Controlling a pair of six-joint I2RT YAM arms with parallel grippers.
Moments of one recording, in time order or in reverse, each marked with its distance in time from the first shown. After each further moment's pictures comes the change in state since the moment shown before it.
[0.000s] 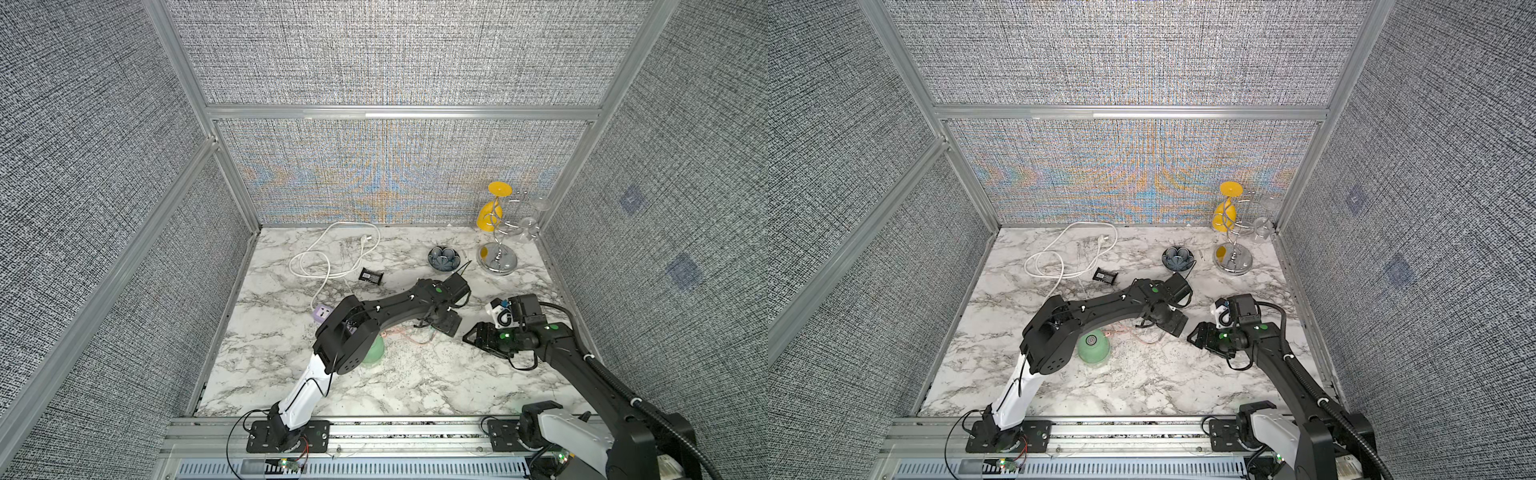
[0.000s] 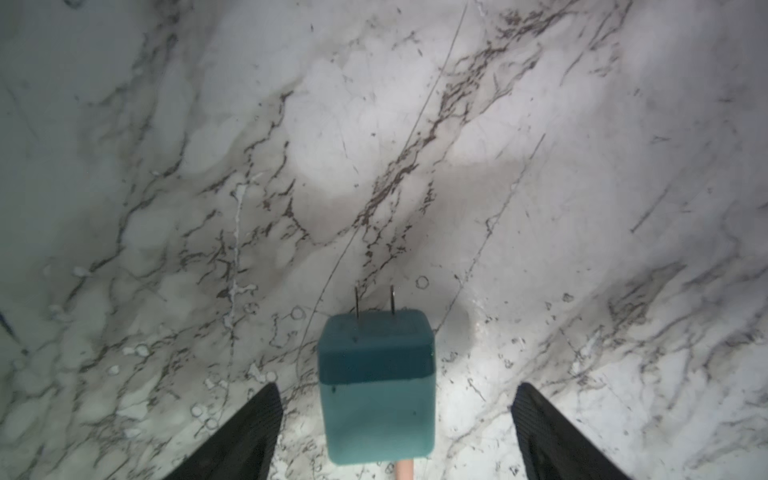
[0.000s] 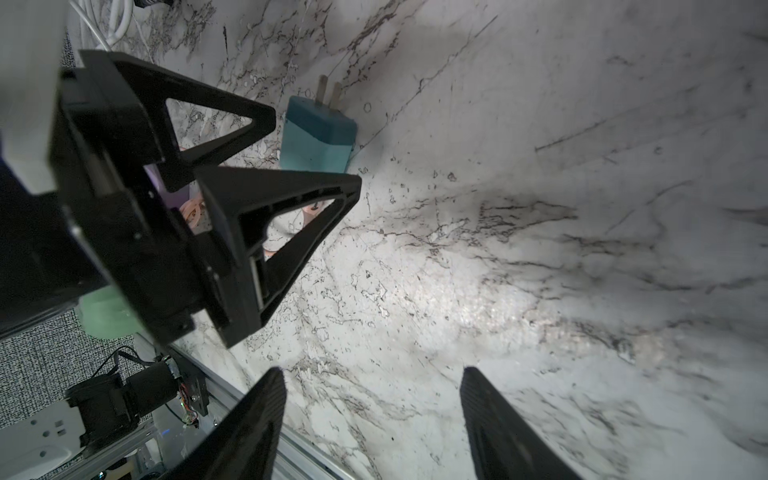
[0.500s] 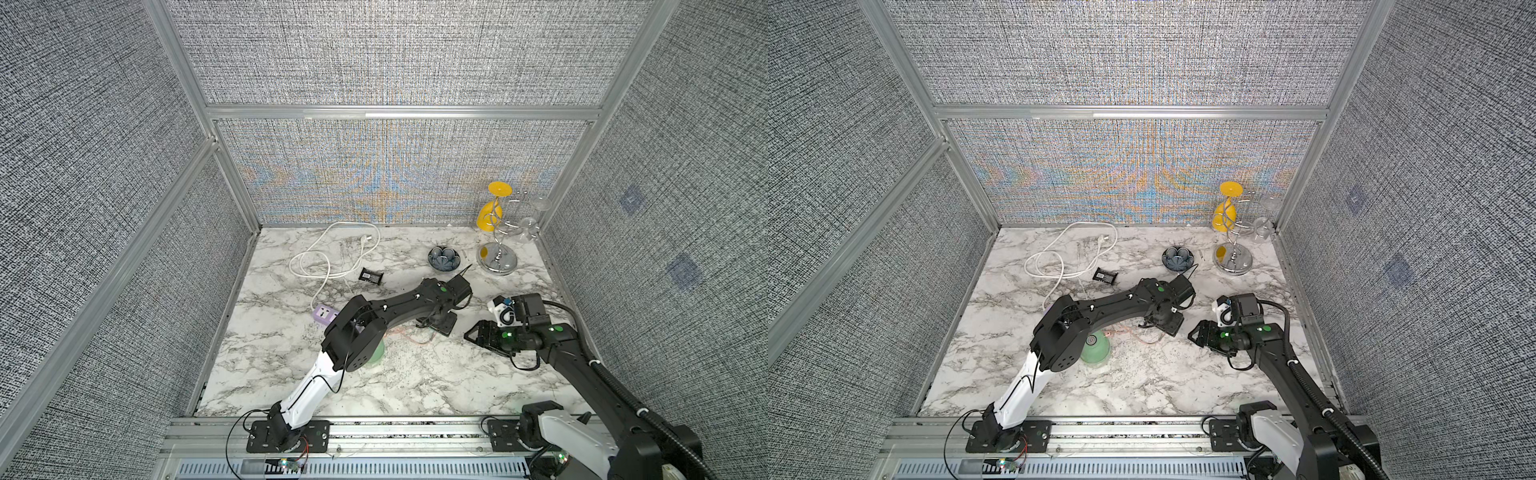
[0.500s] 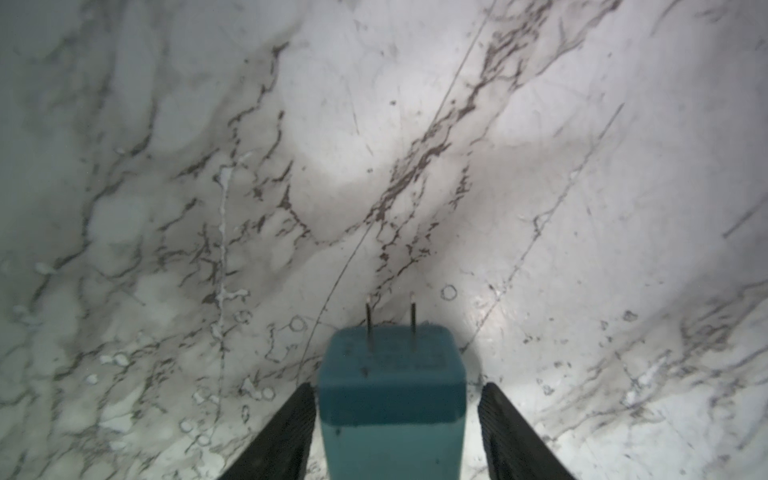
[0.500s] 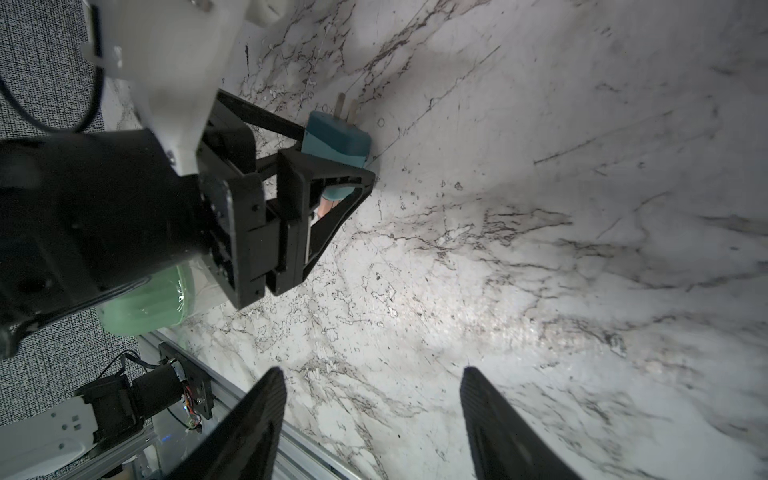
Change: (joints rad) left arm 0.001 0.082 0.096 -0.096 -0.012 -0.011; right arm -0.002 -0.039 0.023 -0.018 0.007 0.005
